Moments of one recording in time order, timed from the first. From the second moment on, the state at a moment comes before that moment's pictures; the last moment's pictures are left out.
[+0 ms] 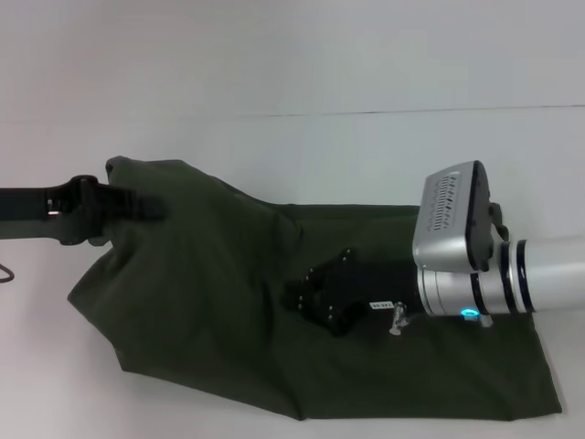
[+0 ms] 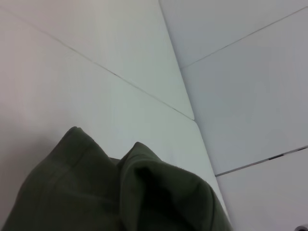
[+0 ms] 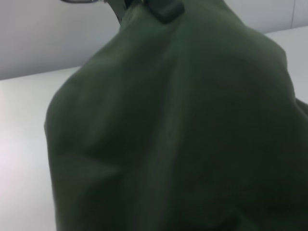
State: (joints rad) left arm -0.65 -1.95 0.45 0.68 2.22 1.73 -2.41; right arm 0.83 2.11 -0.85 -0.19 -1.97 -1.12 1.07
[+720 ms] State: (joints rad) left arm -0.64 -1.95 0.45 0.68 2.12 1.76 -2.40; right arm 0.94 2.12 -0.85 -0.08 -1.97 -0.96 1.05
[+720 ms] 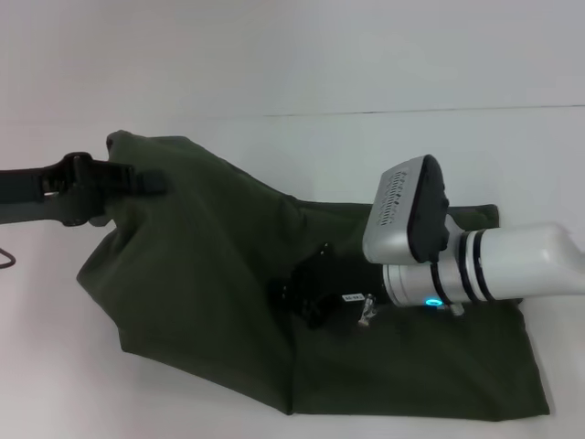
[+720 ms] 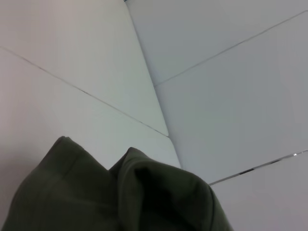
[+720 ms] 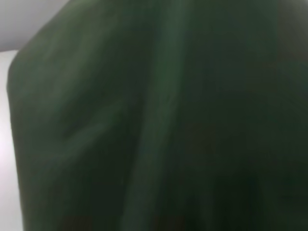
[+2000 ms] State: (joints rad) left arm -0.62 -1.94 0.37 0.64 2.04 1.86 -2.36; right arm 1.10 2.12 -0.55 0.19 -1.98 -0.90 0.71
